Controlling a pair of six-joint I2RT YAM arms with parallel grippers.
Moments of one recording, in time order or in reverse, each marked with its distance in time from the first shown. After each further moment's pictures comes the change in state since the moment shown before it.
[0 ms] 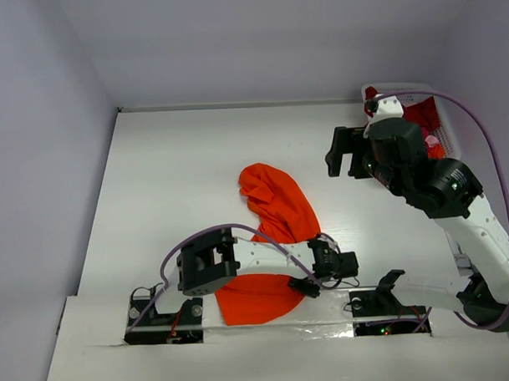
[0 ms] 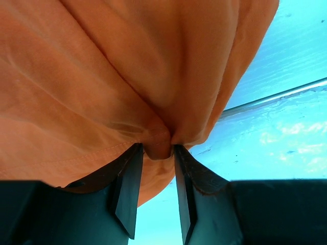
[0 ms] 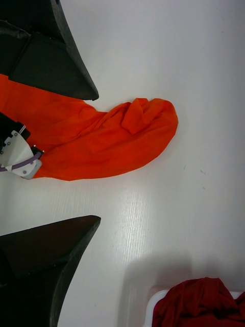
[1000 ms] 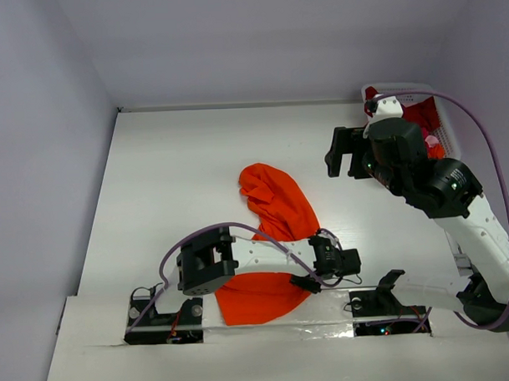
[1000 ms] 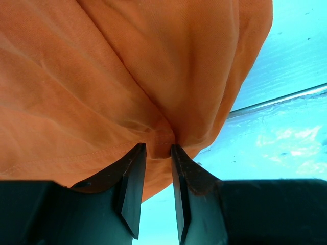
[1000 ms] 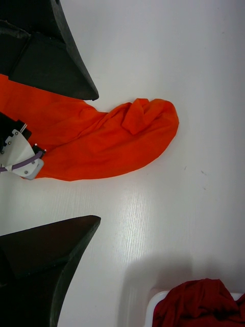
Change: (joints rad) left arm 0.004 0.000 0.050 -0.052 -0.045 -0.013; right arm 0.000 0.000 -0.001 0.000 -0.005 0.000
